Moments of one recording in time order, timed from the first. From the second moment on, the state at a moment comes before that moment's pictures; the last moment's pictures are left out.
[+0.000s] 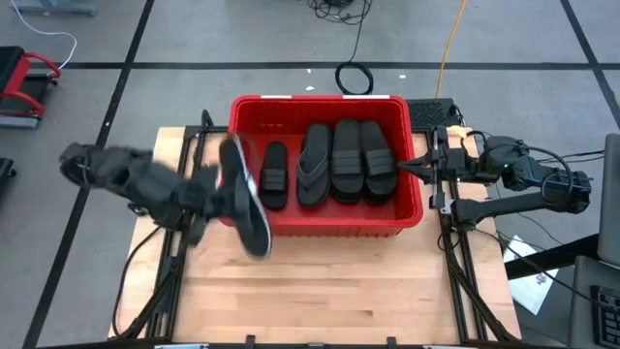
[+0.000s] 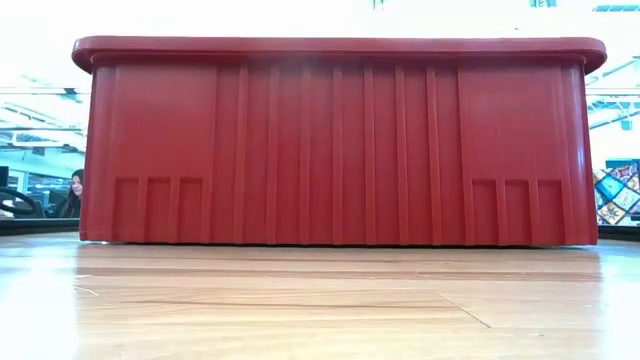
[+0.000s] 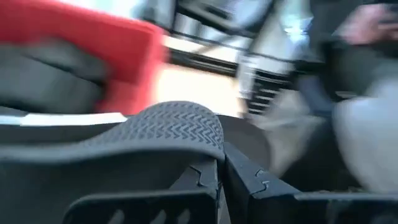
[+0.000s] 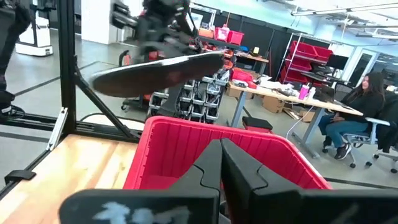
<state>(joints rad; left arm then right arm) -0.43 1.10 1.51 -0.89 -0.17 -0.47 -0.02 0.65 0.97 -0.33 0.06 -0.20</state>
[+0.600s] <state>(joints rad) 0.46 1.38 1.62 -1.22 0.20 0.22 -0.02 0.66 0.97 -0.32 0.19 -0.17</state>
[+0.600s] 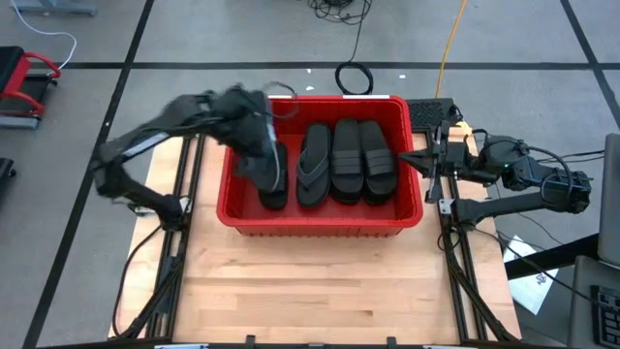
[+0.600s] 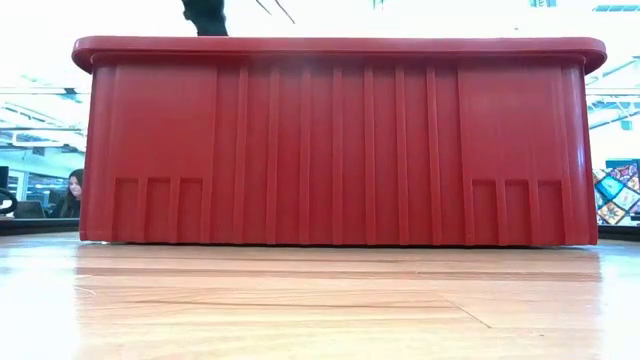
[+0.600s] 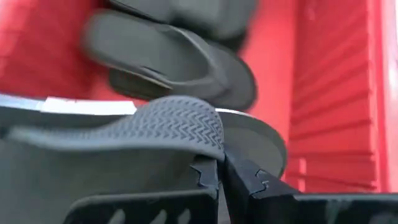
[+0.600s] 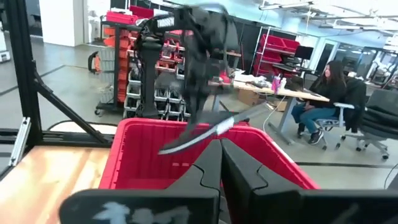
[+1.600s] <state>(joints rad) 0.50 1.78 1.53 -1.12 0.31 0.16 -0.02 0.66 0.97 -0.33 0.19 -0.04</state>
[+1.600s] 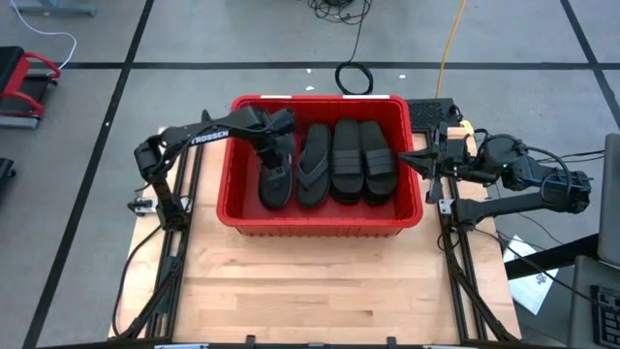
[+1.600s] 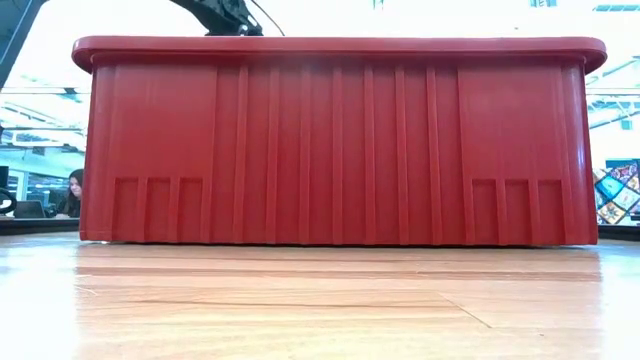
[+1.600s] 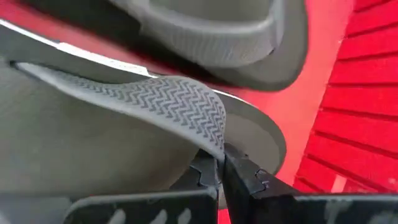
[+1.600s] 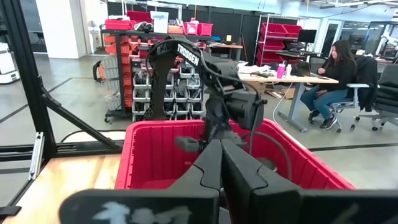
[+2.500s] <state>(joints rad) 0.50 1.78 1.43 -1.07 0.26 0.16 -0.02 0.66 0.97 -0.34 0.19 -0.04</state>
